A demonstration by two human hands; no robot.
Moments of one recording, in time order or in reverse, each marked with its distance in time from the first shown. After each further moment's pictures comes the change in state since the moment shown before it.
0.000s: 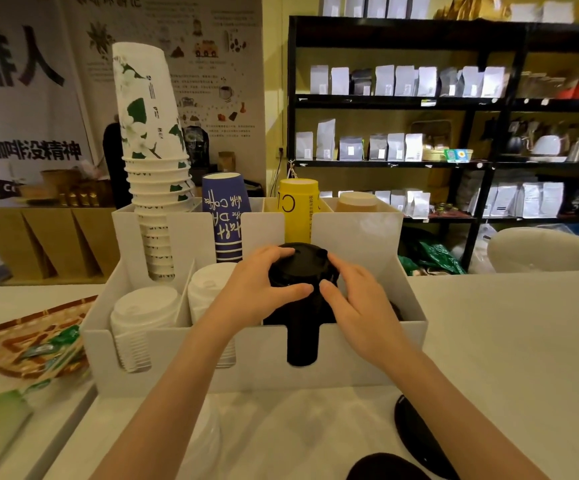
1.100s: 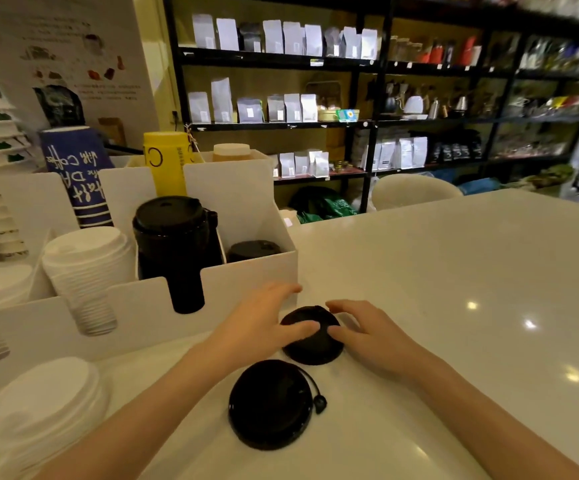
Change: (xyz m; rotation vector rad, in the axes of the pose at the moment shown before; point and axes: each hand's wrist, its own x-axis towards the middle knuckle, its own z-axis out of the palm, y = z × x) left_hand -0.067 0.065 0.122 0.131 -0.481 0.106; right_hand -0.140 0.082 -0.096 -0.184 -0.232 0.418
